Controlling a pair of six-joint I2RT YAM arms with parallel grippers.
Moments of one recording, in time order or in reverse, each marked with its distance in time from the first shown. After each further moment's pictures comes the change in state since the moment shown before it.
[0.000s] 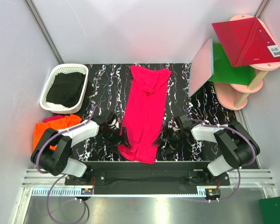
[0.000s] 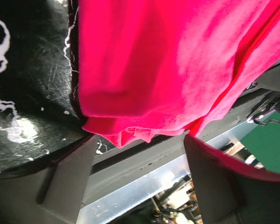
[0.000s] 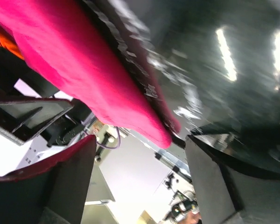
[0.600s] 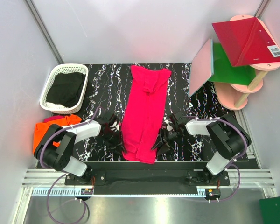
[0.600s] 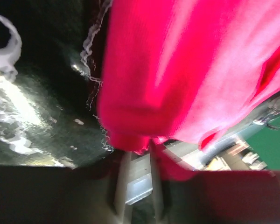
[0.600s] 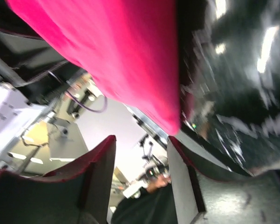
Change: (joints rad) left arm -0.008 0.063 -0.016 0.014 -0.008 0.002; right arm 0.026 0.140 0.122 -0.063 -0.183 -0.217
